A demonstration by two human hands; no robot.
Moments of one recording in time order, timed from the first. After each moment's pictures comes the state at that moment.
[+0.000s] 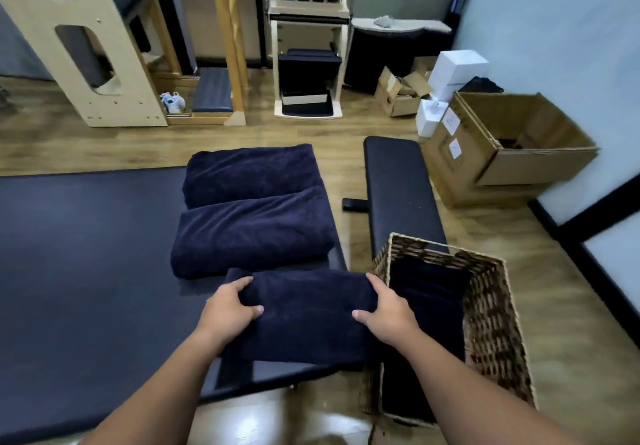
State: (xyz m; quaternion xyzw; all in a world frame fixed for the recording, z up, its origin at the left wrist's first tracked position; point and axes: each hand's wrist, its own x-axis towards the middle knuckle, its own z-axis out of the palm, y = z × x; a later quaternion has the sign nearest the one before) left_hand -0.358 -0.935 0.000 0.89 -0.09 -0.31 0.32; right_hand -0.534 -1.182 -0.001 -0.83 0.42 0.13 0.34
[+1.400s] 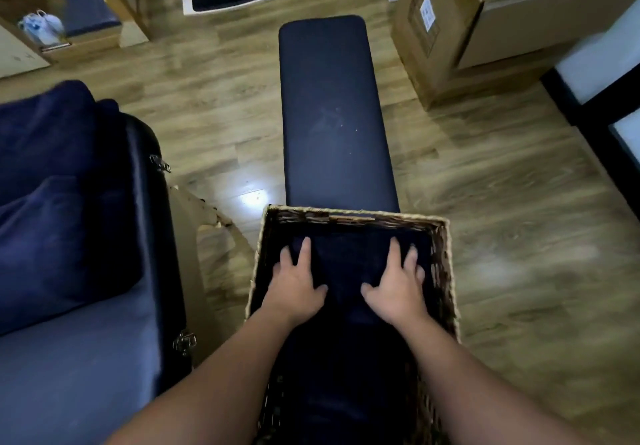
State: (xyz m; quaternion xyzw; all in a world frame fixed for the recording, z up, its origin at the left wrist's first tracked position) left_hand -0.488 -1.338 -0.168 0.88 -0.28 -0.39 0.06; right_hand -0.628 -1.475 -0.191 -0.77 0.52 0.16 0.34
